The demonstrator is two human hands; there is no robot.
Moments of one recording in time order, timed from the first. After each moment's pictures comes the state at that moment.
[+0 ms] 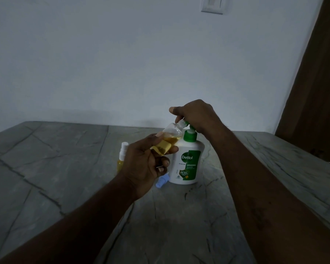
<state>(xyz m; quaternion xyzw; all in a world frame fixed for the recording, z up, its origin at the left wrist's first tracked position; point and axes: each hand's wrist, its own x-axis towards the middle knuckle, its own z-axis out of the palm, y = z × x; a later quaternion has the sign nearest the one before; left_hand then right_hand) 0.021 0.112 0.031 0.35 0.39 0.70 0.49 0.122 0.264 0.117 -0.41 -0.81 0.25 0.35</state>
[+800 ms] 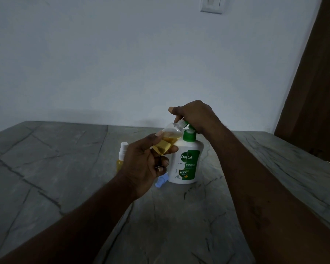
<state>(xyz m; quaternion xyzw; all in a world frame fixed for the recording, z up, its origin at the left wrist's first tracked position) 0.021 0.113 0.031 0.36 0.39 0.69 0.49 0.123 0.264 0.115 -0.41 -0.80 0.27 0.34</state>
